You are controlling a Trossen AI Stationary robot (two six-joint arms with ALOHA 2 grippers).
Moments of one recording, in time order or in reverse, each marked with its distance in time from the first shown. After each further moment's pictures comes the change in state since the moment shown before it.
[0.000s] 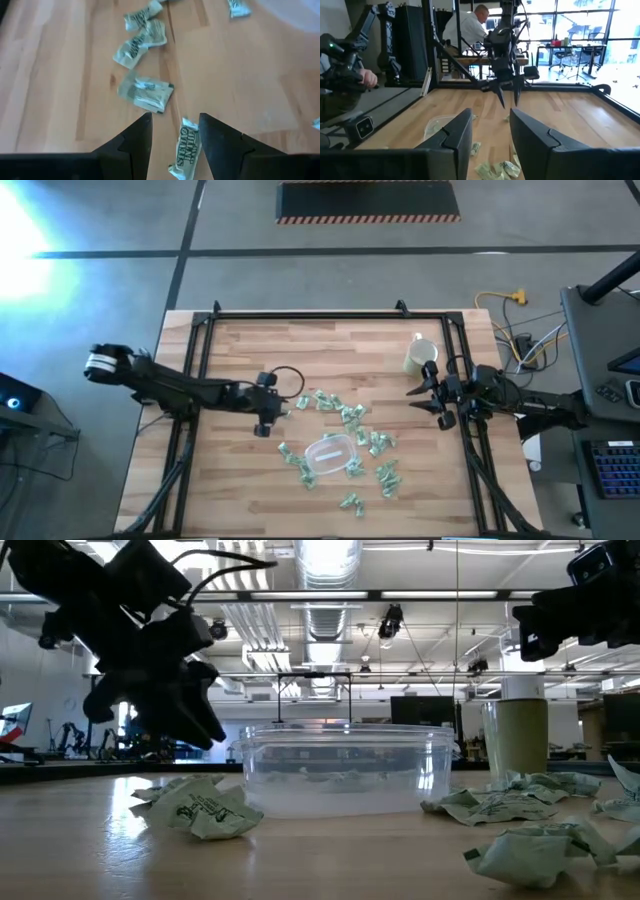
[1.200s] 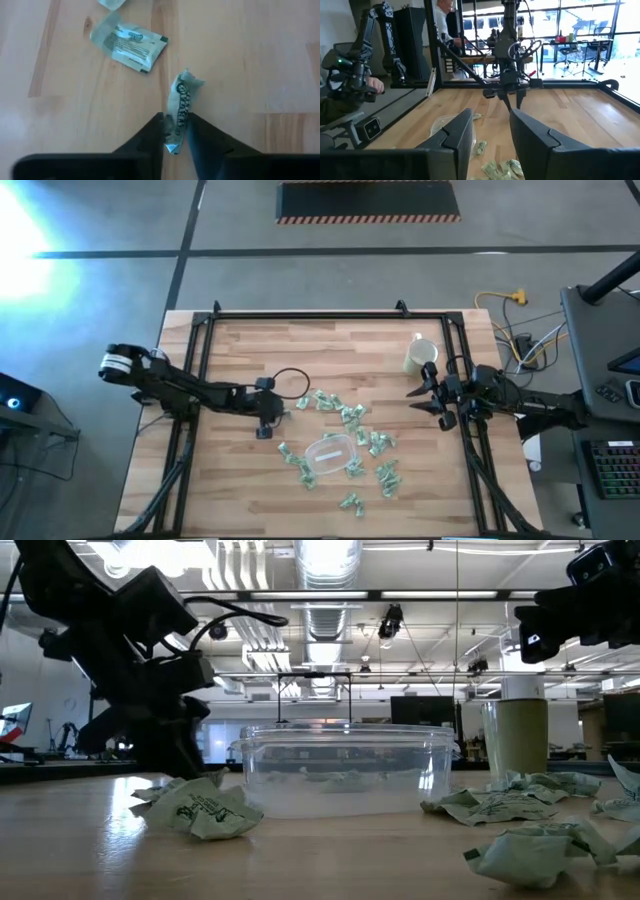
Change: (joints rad) left arm 0.014 0.141 -0.019 0.029 0.017 -0.171; right arm 0.000 0.000 0.000 -0.004 -0.019 0.031
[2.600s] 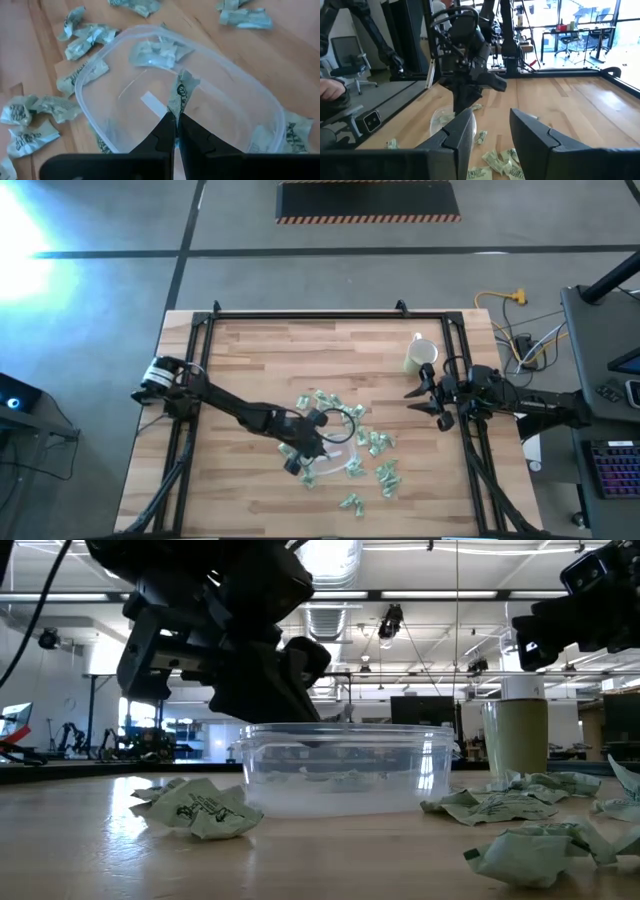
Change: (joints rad) left arm -0.183 0.366 0.509 0.048 0.259 0.250; right arm 0.000 0.054 0.000 -0.001 0.002 0.004
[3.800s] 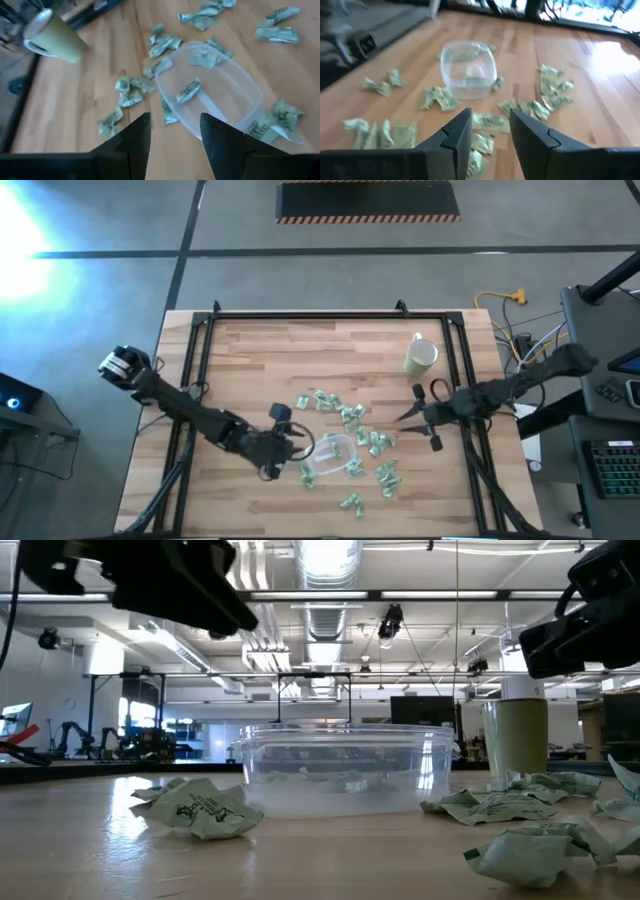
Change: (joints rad) left arm -0.251 -0.355 -0.084 -0.244 -0.591 -0.159; right arm 0.532 0.491 0.092 0.052 0.515 -0.104
